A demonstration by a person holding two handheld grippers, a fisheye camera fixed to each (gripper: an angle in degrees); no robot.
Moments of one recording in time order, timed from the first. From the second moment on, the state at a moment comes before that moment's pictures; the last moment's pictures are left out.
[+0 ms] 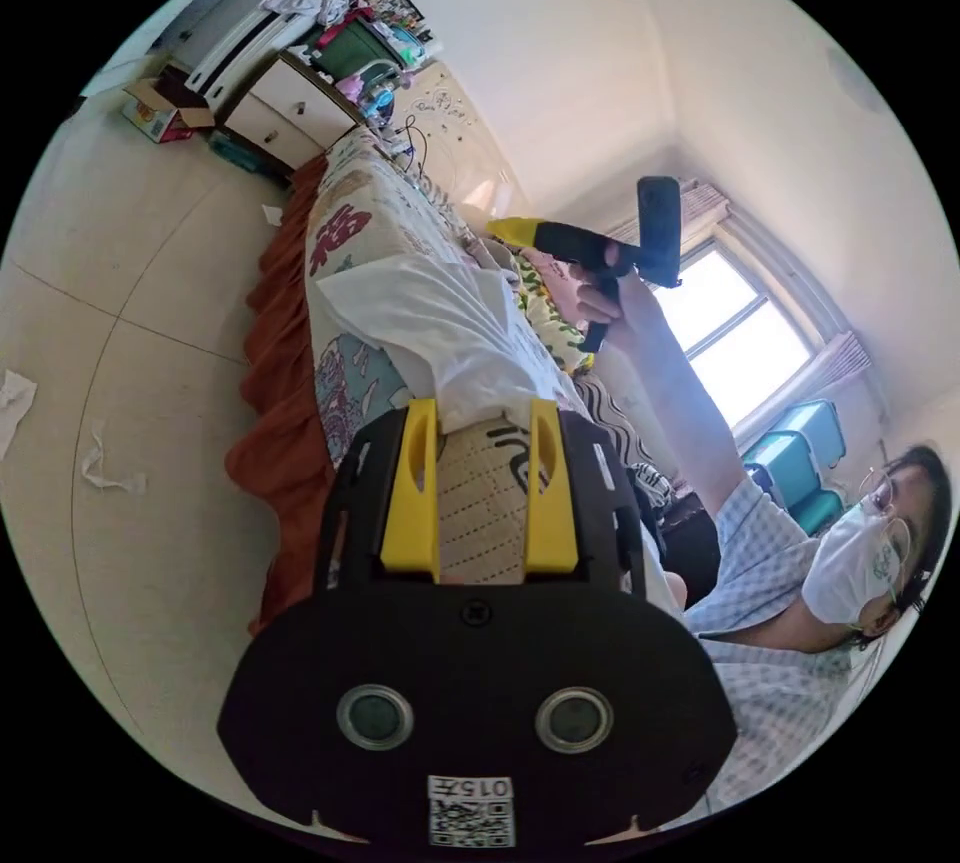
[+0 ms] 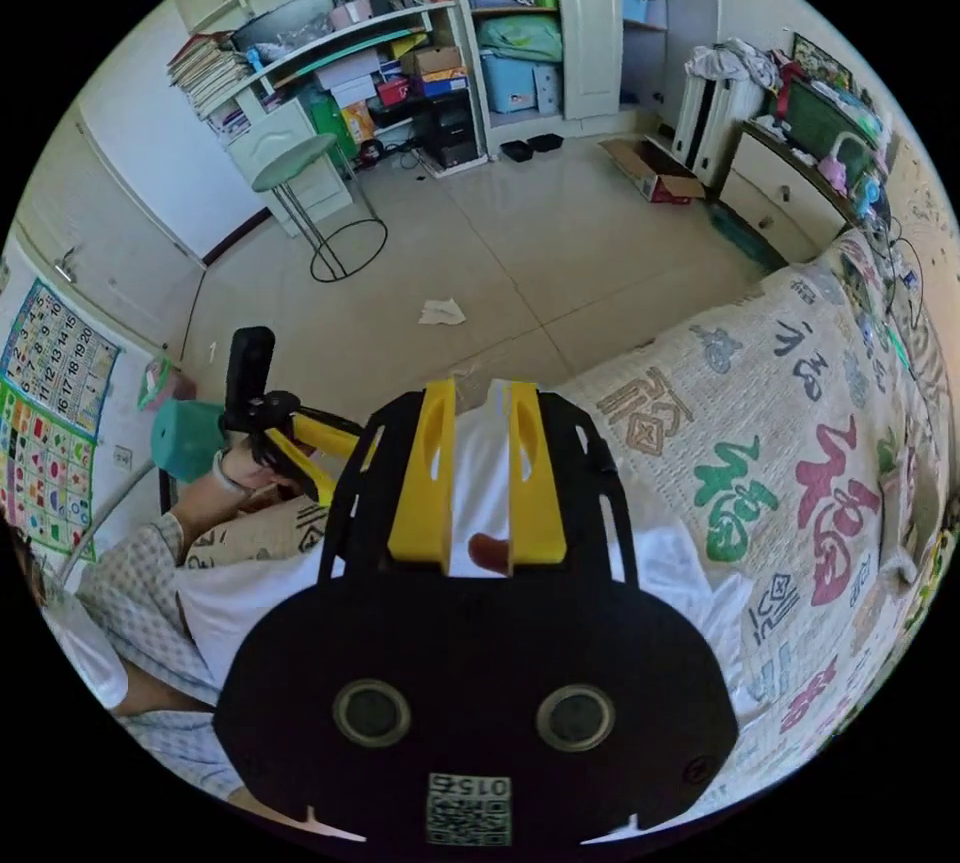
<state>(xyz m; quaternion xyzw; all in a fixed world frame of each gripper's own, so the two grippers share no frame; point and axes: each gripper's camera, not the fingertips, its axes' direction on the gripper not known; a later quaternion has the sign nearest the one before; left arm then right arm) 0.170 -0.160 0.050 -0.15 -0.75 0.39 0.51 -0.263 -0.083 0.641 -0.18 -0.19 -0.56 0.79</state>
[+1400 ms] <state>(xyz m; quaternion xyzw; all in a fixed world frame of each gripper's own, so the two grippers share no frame) 0.218 -0.137 0.016 -0.14 -0.71 0.44 0.53 -0.382 0.082 0.909 -0.26 0.10 -0.67 0.69</state>
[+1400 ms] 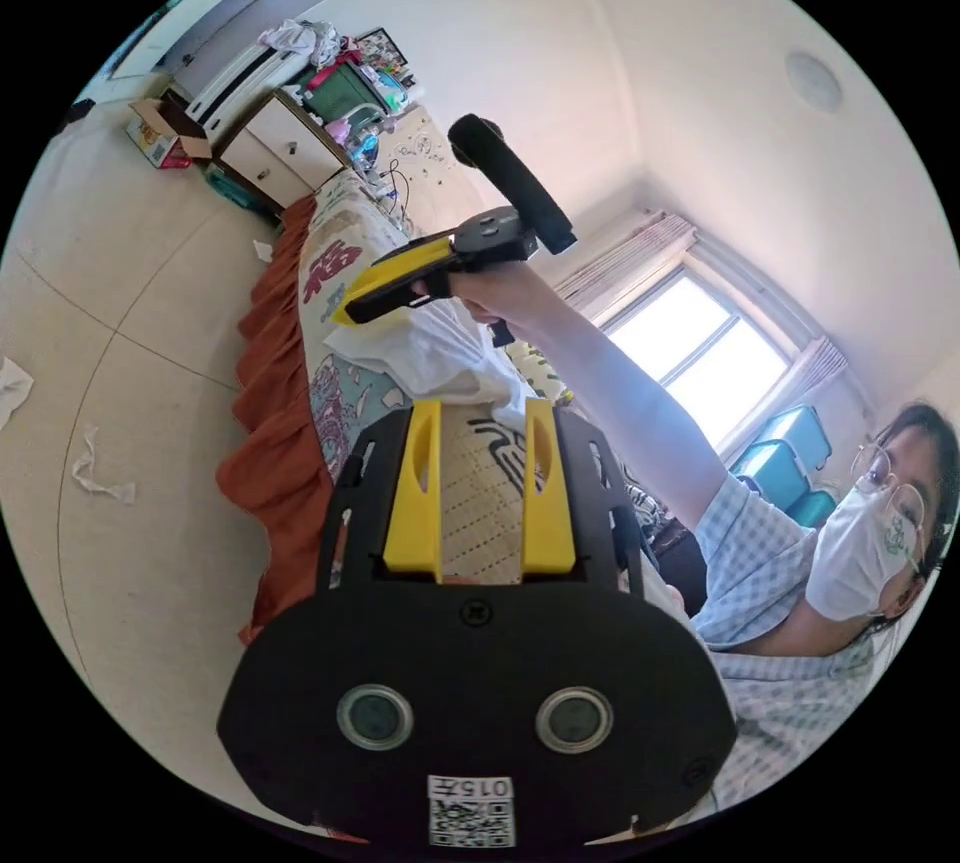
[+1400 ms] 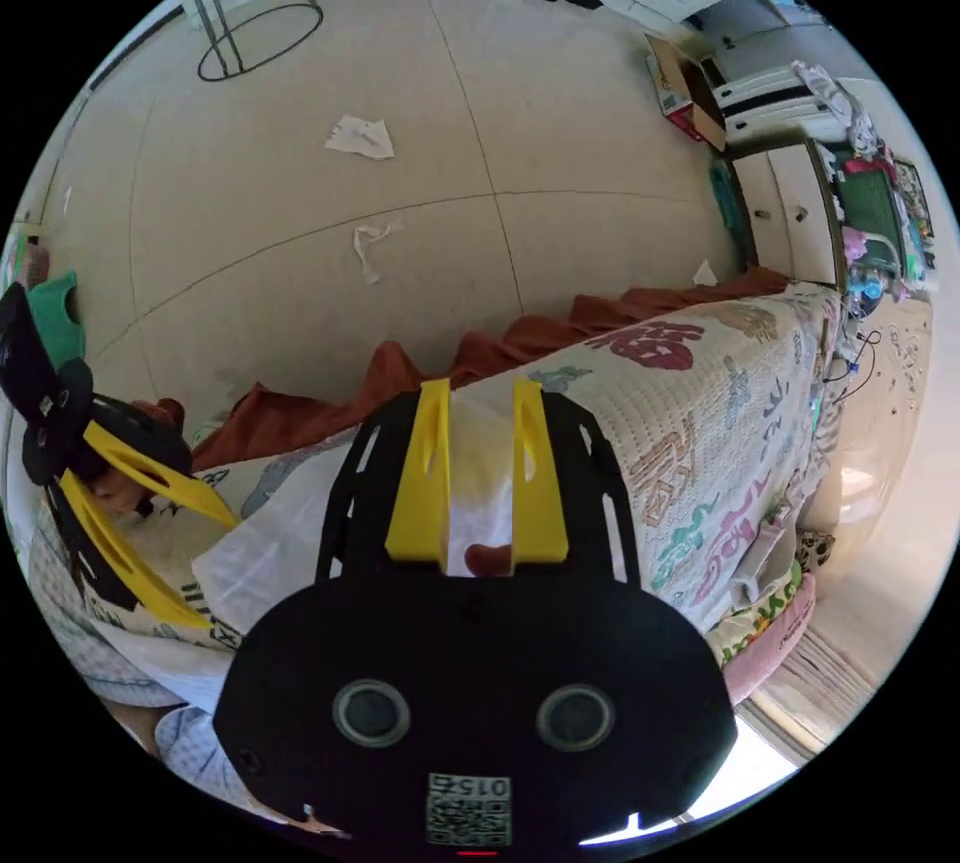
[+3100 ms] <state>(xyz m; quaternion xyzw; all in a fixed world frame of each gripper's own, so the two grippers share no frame) -0.204 0.066 0.102 -0.34 -0.76 0.47 -0.29 -0.185 -0.047 0.631 -0.12 -0.14 -0.59 0.78</state>
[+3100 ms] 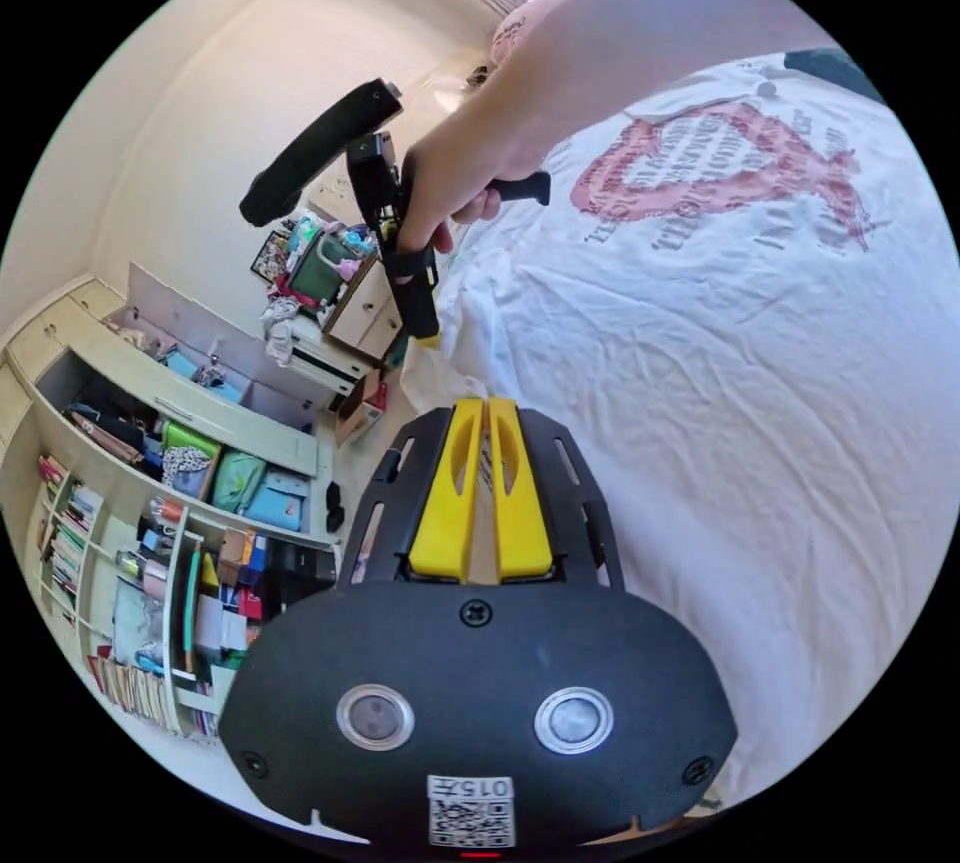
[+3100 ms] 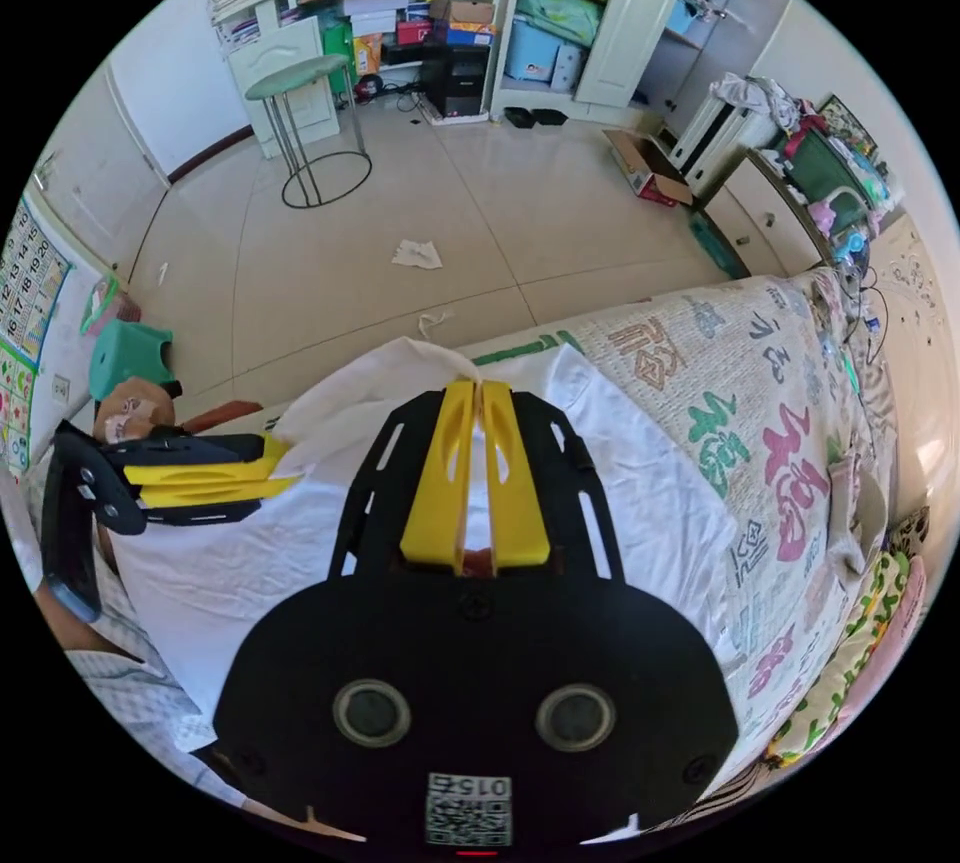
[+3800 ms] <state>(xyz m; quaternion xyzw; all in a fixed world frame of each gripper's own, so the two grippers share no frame) -0.085 0.069 0.140 -0.36 -0.76 0.53 0.08 -0.010 -0.170 0.503 -0.18 -0.22 -0.49 0.82</state>
